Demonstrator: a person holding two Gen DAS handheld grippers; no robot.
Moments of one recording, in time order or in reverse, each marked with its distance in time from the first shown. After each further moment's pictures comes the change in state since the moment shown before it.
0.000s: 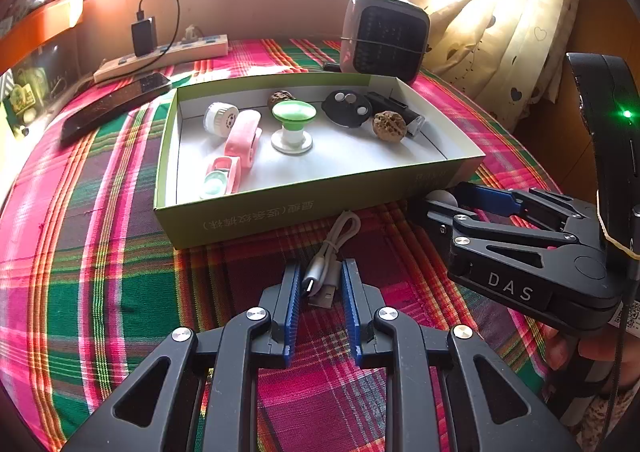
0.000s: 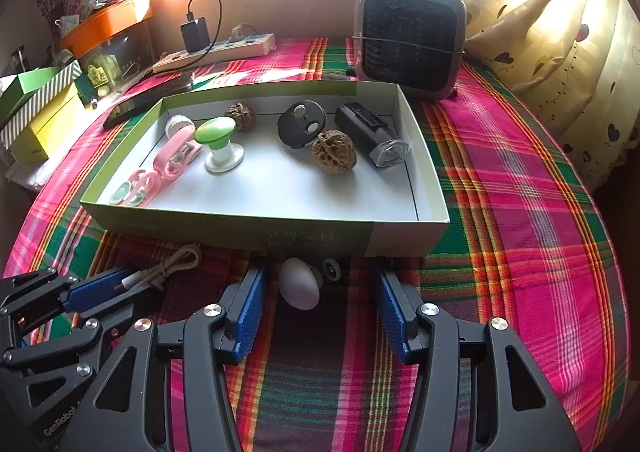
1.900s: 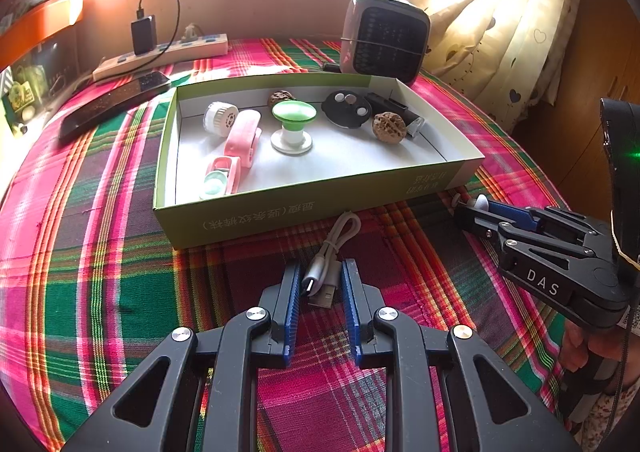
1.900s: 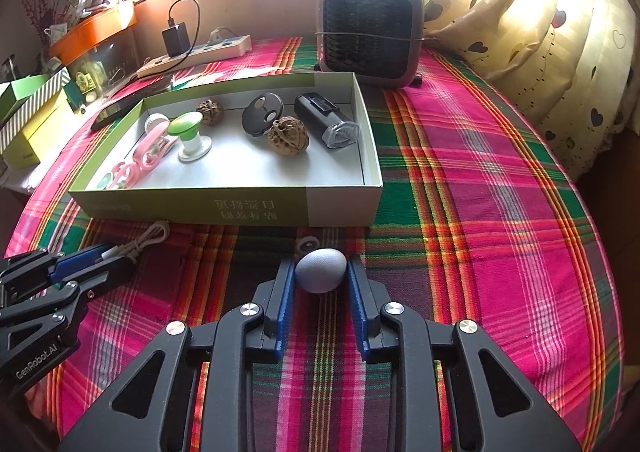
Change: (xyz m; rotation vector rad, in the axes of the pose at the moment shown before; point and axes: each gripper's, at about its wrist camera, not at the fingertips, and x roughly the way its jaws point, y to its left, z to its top) left arm 0.000 0.001 0.000 -0.009 -0.001 -0.011; right arm -0.010 -0.024 -0.016 0.032 -0.005 -0.024
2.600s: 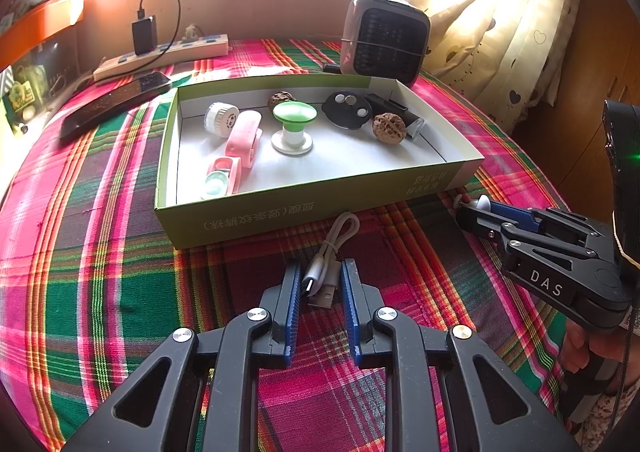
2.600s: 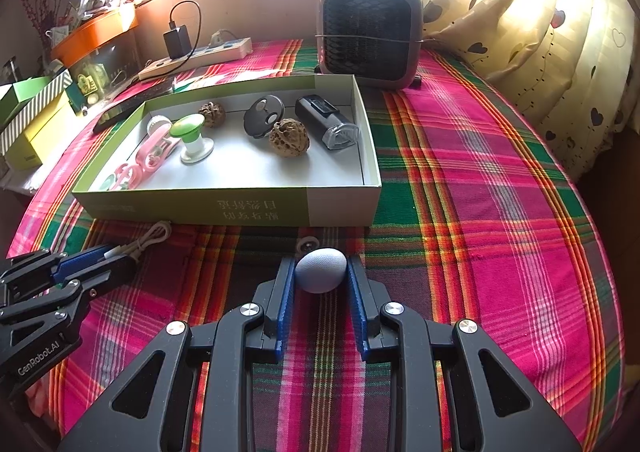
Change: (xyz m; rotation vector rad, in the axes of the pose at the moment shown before) left arm -0.001 0.000 0.000 0.000 -0.001 0.001; right arm -0.005 0.000 0.000 0.000 -0.010 0.009
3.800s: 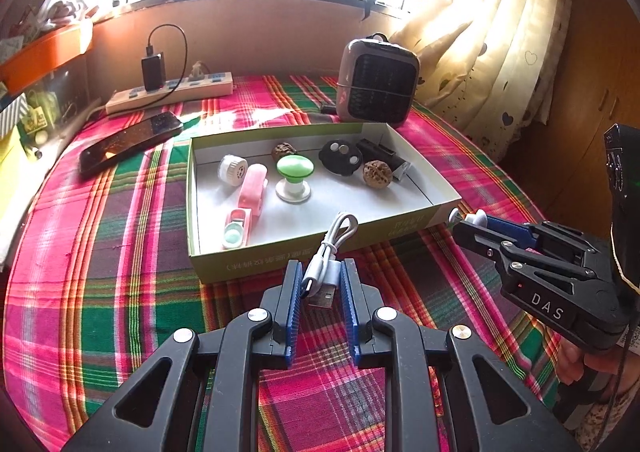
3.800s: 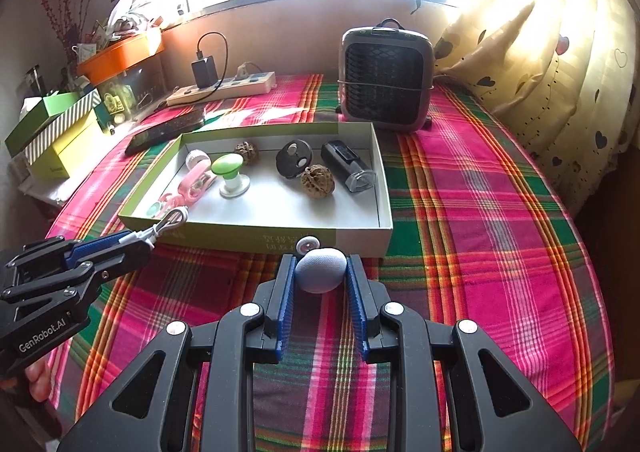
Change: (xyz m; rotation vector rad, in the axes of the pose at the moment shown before) left arm -0.038 -0.002 0.018 0.009 -0.091 0.007; right arm -0.035 0.008 0.012 -0.026 -0.092 0.056
